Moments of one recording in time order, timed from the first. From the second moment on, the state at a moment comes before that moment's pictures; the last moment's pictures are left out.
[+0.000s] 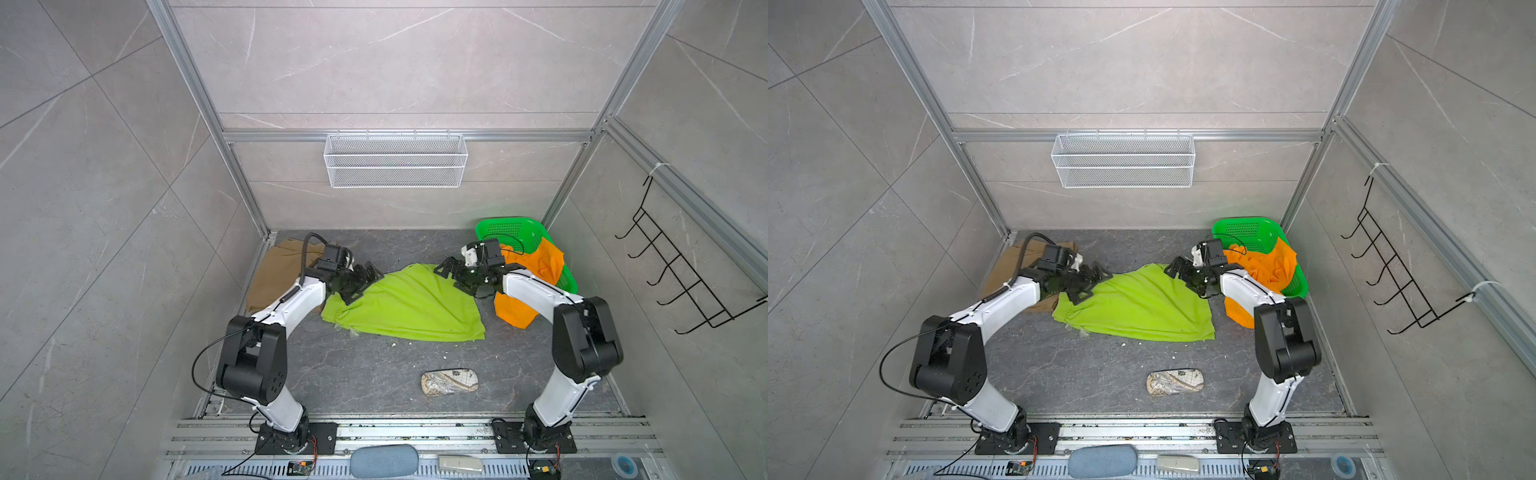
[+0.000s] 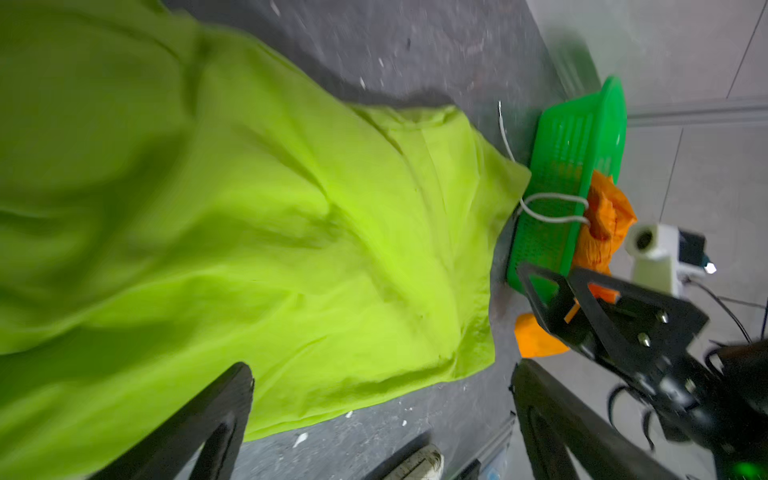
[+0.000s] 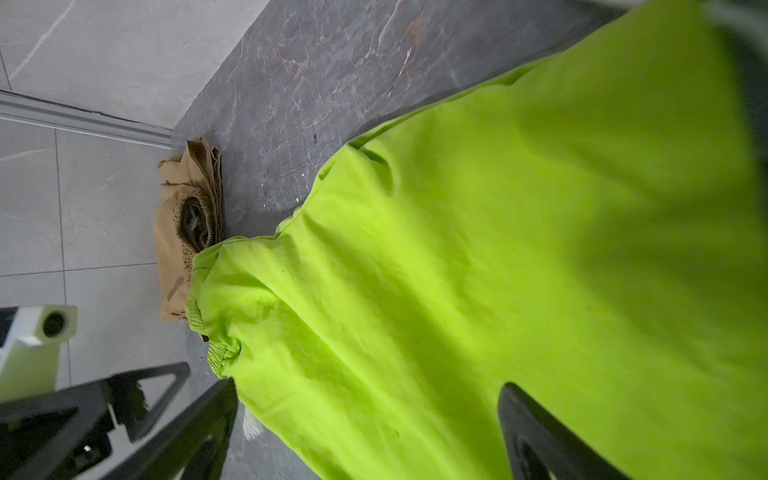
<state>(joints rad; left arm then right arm) -0.34 1.69 1.13 -0.35 0.50 -0.85 0.26 1.86 1.24 -0.22 -0.49 0.70</state>
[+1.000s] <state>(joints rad) -0.32 1.62 0.88 -0.33 0.48 -0.85 0.14 2.17 1.60 -0.39 -0.35 0.46</state>
